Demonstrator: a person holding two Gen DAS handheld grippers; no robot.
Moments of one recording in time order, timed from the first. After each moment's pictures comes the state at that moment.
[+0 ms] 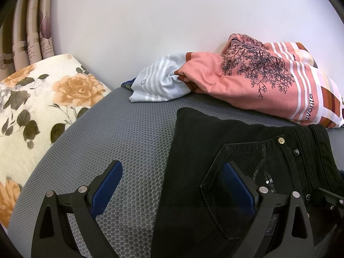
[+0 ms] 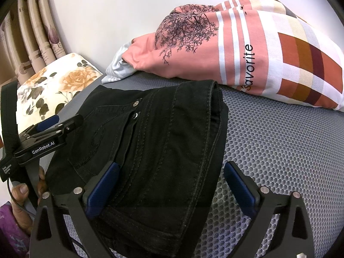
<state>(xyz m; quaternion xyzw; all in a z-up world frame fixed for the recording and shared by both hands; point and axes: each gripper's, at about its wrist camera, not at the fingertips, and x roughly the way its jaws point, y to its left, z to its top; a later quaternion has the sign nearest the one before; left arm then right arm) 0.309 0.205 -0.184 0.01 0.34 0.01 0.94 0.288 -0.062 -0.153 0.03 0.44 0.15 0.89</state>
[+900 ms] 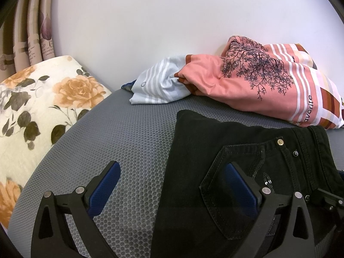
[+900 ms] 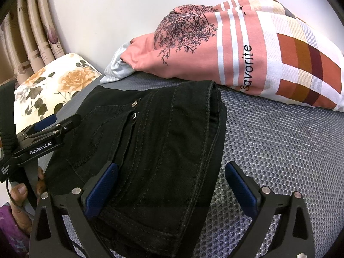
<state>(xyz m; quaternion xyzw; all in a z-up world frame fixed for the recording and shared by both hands) 0.308 0.204 -0.183 0.01 0.34 0.01 0.94 0.287 -0.062 -0.154 0.03 0.43 0.15 0.89</state>
